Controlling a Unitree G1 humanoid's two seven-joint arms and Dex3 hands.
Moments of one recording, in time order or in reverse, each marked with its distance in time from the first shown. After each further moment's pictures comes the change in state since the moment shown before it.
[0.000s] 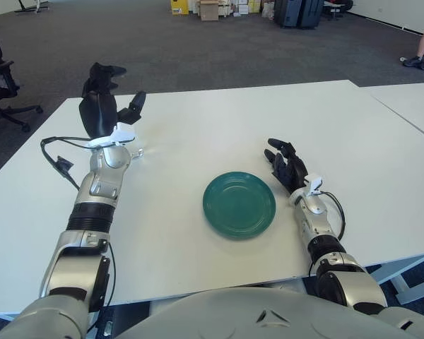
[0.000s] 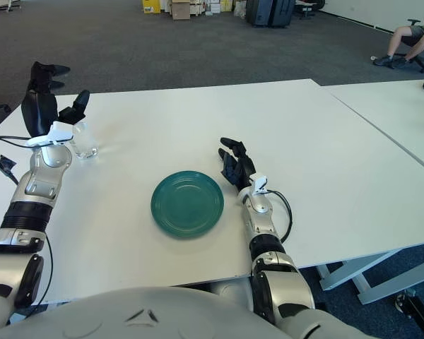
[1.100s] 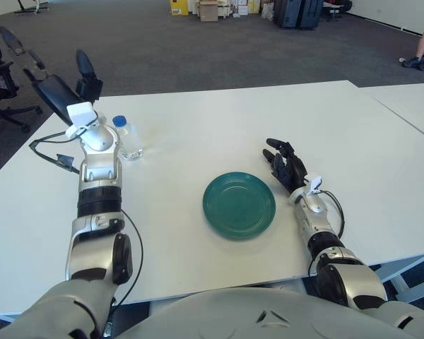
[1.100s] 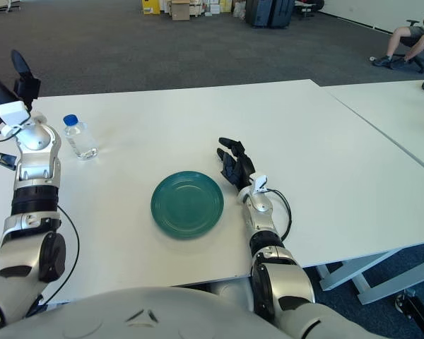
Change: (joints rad) left arm -0.178 -0.117 0.237 0.131 -0.108 -0.195 0.252; right arm -0.060 -0.010 -0.028 0.125 0.010 -0.069 0.075
